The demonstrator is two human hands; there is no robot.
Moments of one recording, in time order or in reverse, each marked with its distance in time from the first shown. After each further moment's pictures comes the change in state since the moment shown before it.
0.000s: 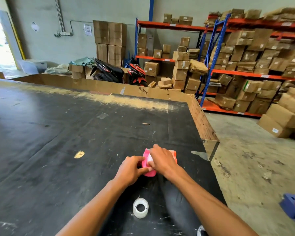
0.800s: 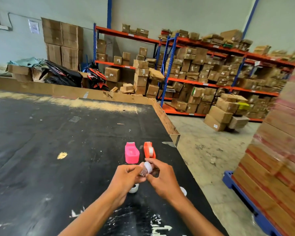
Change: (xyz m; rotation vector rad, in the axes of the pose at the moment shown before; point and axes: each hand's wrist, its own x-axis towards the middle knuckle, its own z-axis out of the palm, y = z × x) left_hand -0.117 0.041 -0.017 -1.036 -0.188 -0.162; right_hand -0.167 -0.062 -0.006 0.657 0.437 0.188
